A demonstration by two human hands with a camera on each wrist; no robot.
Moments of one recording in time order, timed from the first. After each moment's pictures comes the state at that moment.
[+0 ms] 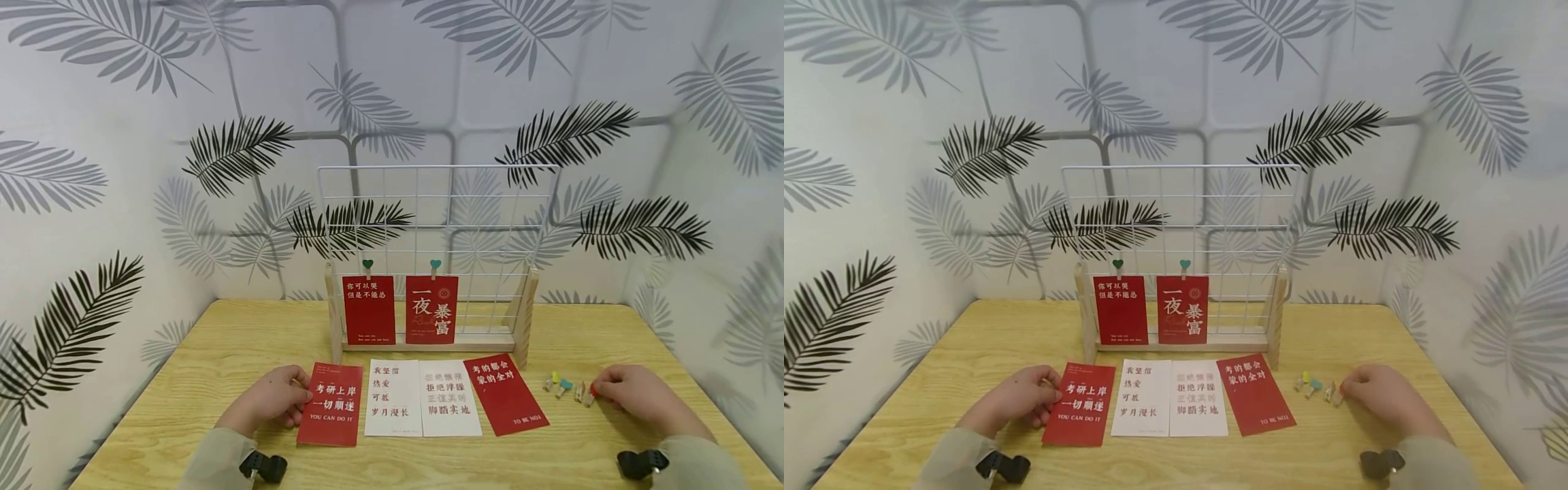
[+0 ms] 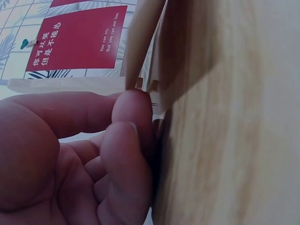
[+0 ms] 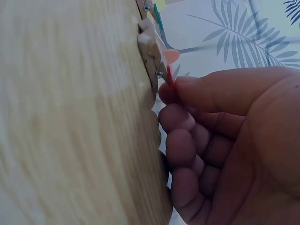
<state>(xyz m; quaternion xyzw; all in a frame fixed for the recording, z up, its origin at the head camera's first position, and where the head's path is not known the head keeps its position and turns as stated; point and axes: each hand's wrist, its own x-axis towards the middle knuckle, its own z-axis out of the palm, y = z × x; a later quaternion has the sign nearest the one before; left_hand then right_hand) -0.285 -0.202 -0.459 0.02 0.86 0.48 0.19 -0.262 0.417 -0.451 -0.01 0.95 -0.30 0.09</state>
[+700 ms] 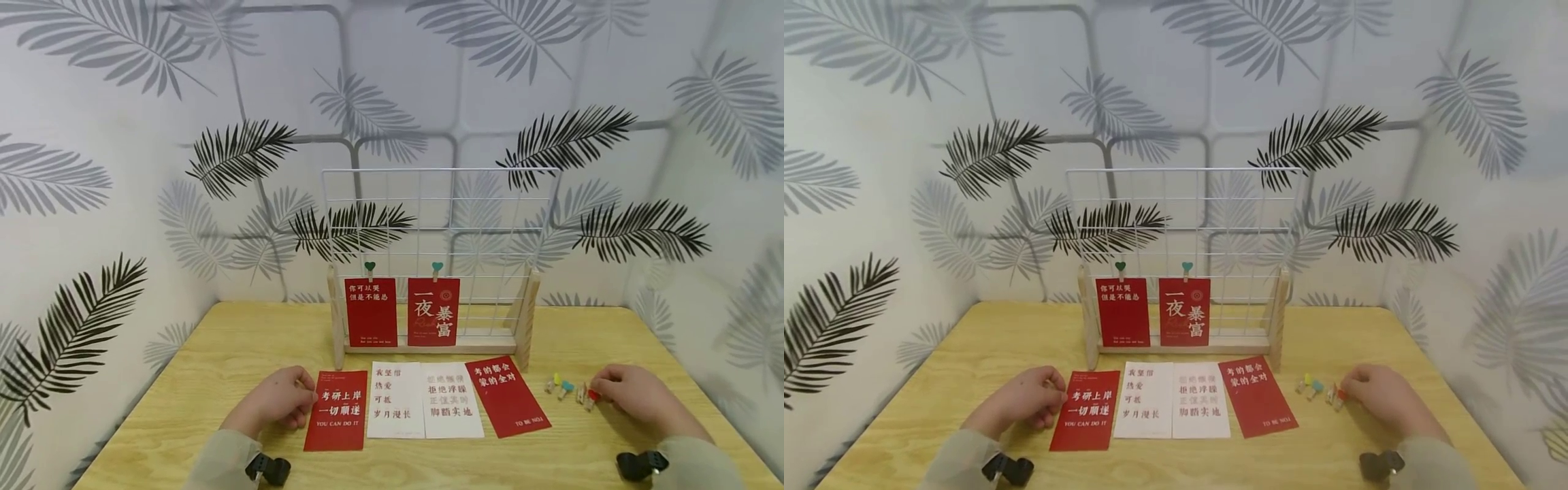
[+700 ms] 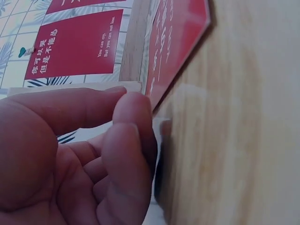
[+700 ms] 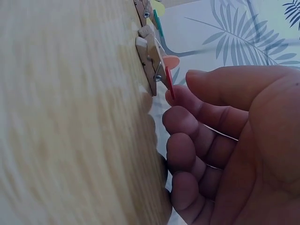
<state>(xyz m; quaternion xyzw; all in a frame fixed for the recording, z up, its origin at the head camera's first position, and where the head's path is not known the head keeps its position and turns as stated) -0.285 -0.196 -0.455 0.02 0.87 0.47 0.18 -0.265 0.415 -0.454 -0.01 0.95 -0.30 0.08</state>
